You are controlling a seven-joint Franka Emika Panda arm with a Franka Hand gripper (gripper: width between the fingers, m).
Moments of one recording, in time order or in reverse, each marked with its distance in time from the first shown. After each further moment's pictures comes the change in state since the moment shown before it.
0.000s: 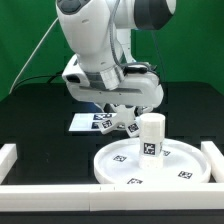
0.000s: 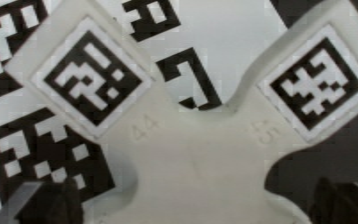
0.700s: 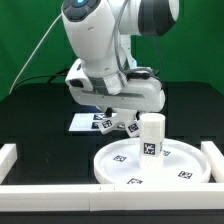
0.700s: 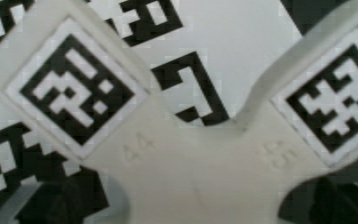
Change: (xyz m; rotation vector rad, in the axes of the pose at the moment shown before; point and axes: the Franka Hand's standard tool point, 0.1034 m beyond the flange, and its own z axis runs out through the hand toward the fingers) arm -0.001 0.002 0.012 -0.015 -0.012 0.001
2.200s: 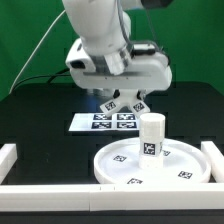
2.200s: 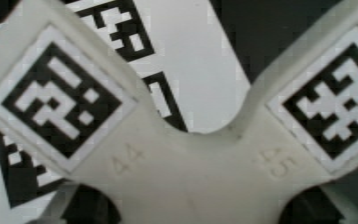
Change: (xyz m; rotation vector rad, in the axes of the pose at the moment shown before) arm -0.017 -0.025 -0.074 0.046 -0.042 -0.057
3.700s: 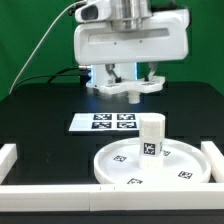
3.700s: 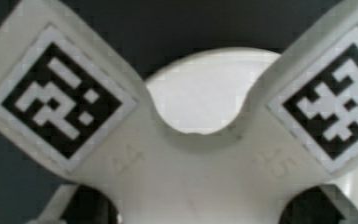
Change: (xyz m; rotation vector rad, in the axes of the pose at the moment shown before) arm 0.045 -0.050 -0.078 -0.081 0.595 -0.196
